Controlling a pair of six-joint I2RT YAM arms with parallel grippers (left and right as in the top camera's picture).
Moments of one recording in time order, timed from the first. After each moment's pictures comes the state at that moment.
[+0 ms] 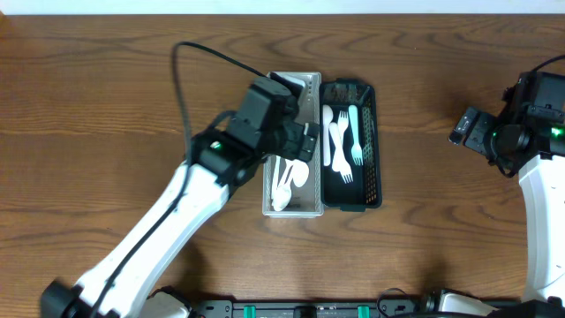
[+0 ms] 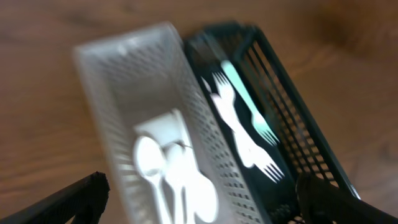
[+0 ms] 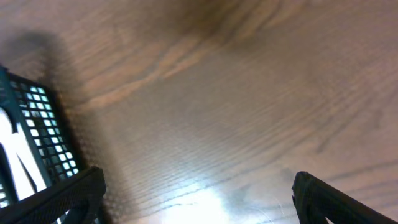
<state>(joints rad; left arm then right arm) -0.57 1.42 1.25 -0.61 0.04 -0.19 -0.23 1.39 1.25 -0.96 0.01 0.28</state>
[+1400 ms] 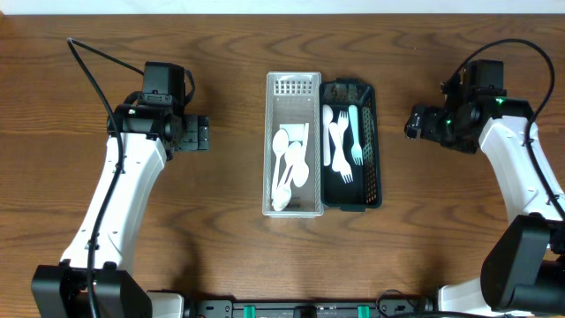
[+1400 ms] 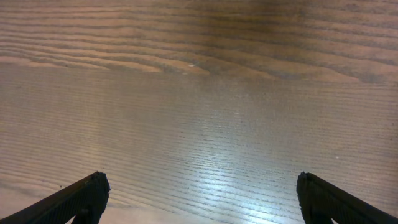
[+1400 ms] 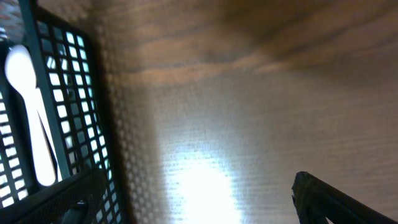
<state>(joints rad) -0.09 1.52 1.25 -0.92 -0.21 -0.07 -0.10 1.67 1.25 -0.82 -0.17 0.17</state>
